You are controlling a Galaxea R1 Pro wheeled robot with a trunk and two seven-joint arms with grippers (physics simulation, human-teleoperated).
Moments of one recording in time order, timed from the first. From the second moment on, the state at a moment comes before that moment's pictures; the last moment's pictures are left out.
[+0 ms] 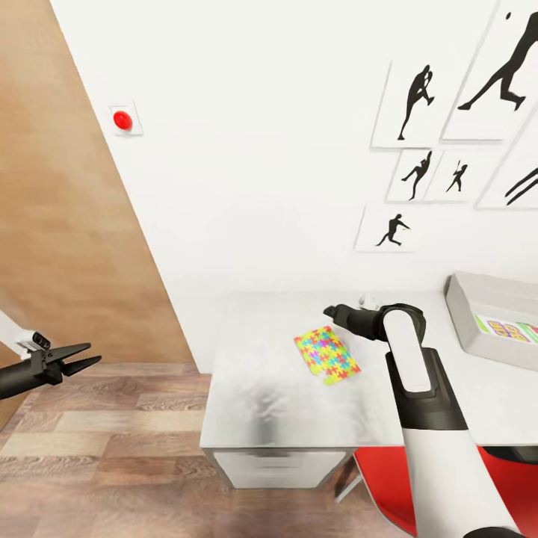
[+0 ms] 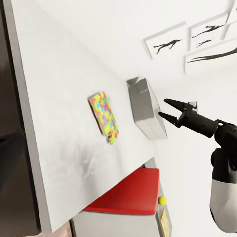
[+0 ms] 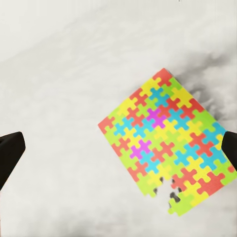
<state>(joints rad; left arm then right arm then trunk) -0.78 0.71 -0.04 -0.51 0.56 0.76 -1.57 -0.76 0.06 -0.01 -1.48 -0.88 1.04 -0.71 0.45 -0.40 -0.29</state>
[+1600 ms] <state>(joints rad) -0.78 0.71 -0.04 -0.51 0.56 0.76 -1.57 -0.76 0.06 -0.01 -1.45 -0.88 1.04 -0.74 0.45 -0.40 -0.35</state>
